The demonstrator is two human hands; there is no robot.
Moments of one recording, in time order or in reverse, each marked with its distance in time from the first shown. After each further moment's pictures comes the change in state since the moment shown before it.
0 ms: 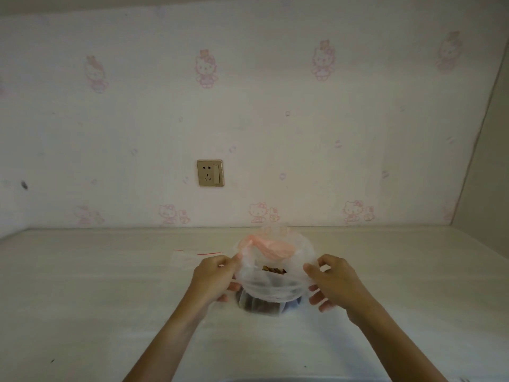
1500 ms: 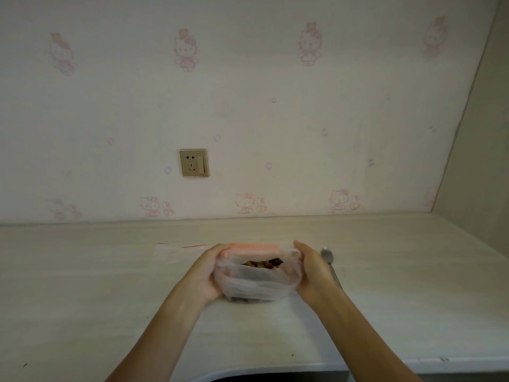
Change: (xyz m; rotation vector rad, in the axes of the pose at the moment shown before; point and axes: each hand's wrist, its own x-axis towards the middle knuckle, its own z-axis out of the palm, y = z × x) left_hand 0.037 -0.009 0.027 -0.779 -0.186 -0.374; right_hand 0.028 0.012 0.034 0.905 0.002 0.268
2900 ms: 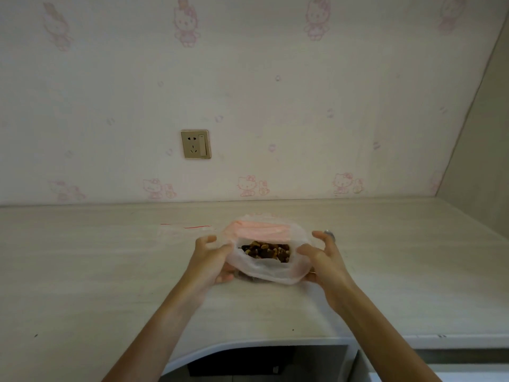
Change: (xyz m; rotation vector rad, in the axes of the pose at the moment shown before) left_hand -0.026 -0.022 -0.016 0.458 0.120 0.240; right_hand -0.010 0.016 -0.040 -0.404 0.021 -0.198
